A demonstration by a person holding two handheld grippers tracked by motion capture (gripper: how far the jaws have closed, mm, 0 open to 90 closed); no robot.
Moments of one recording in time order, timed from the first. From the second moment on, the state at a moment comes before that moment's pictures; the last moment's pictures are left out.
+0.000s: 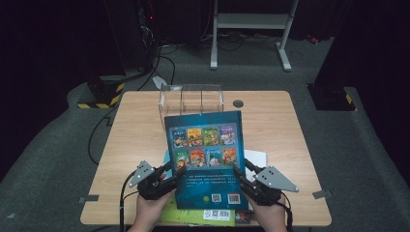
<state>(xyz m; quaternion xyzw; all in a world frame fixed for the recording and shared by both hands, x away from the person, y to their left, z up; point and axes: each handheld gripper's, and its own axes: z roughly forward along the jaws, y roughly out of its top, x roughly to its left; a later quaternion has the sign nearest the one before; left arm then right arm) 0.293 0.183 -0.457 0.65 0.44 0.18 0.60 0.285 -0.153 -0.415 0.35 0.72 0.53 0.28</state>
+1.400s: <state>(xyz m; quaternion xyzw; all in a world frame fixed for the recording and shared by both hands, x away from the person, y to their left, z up) 0.269 0.180 -0.433 0.63 0.37 0.28 0.63 0.265 -0.152 -0.398 0.33 0.67 0.56 0.35</state>
